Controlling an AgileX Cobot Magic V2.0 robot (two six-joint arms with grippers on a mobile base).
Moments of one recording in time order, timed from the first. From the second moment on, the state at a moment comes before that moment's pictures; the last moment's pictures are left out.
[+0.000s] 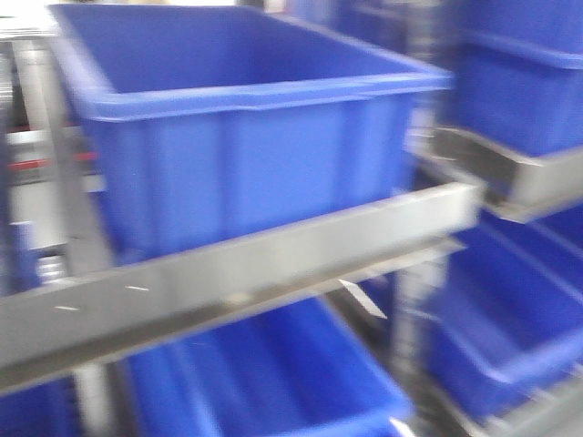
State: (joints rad) left arm -0.13 0.30 -0.39 -0.26 0.42 0.20; right arm 0.52 0.18 -0.41 -0.38 0.36 0.39
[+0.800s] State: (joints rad) left arm -0.13 0.30 -0.39 -0.26 0.42 0.20; right arm 0.52 0.18 -0.41 -0.38 0.36 0.39
